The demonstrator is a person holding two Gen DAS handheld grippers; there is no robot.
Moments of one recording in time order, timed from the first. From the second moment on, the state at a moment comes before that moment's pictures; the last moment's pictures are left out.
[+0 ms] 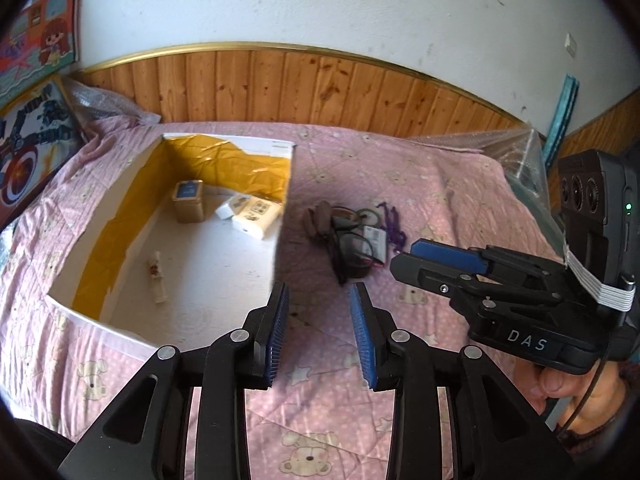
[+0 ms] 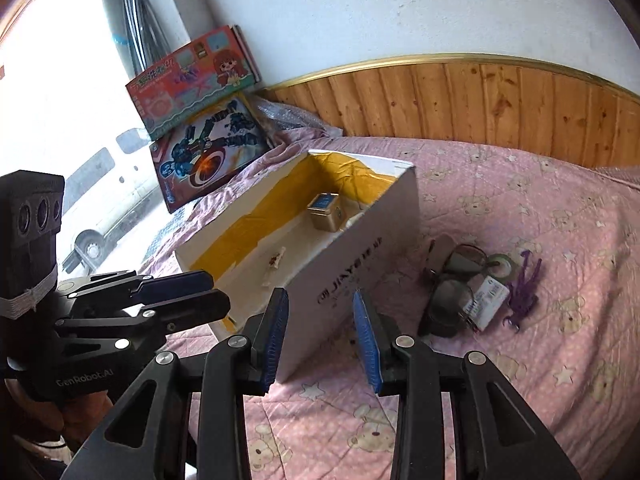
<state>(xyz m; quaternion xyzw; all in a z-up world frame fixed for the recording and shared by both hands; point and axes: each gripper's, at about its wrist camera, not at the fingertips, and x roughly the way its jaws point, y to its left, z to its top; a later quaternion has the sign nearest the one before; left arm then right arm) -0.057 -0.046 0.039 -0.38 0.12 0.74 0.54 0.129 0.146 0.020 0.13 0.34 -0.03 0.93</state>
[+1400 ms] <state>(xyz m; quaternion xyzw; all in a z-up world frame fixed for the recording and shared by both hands) -0.099 0.158 -0.103 -0.51 0.10 0.70 0.48 0.181 -0.041 -0.103 0.20 0.45 -0.22 0.84</state>
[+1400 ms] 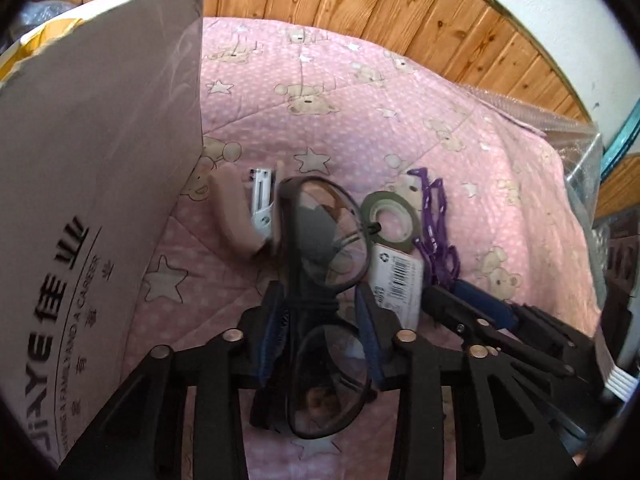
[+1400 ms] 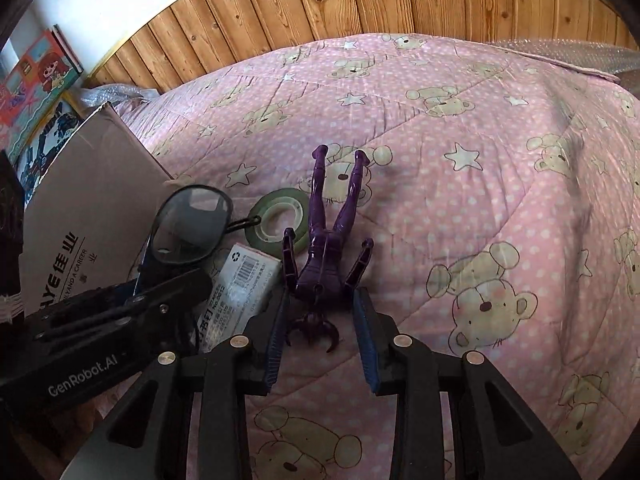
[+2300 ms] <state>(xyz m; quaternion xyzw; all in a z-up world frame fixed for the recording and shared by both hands) -0.057 0.024 -0.065 -0.52 0.03 0.67 0.53 0.103 0.035 -0.071 0.27 0.43 -0.20 0.84</state>
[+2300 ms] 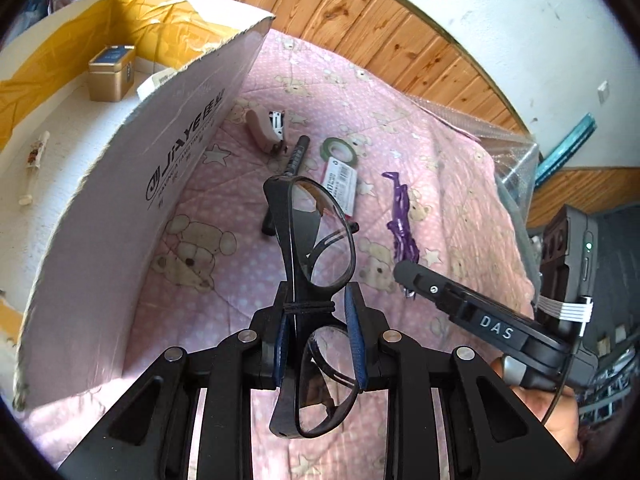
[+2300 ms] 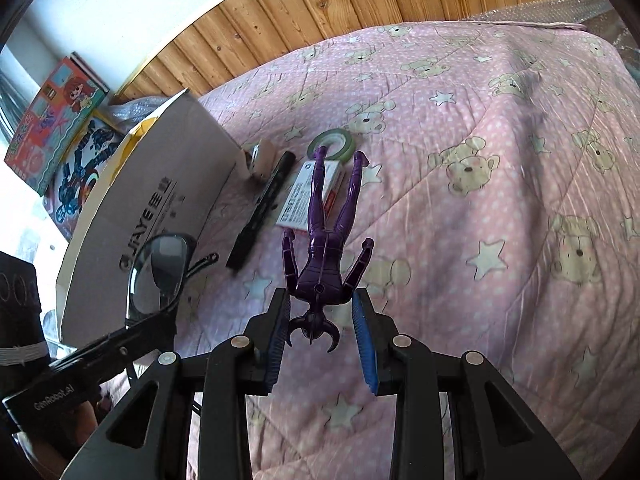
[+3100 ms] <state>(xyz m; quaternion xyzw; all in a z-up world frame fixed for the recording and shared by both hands) -0.038 -0.049 -0.001 -0.42 0.03 0.70 0.57 0.070 0.138 -0.047 0.24 0.43 -0.16 0.86</state>
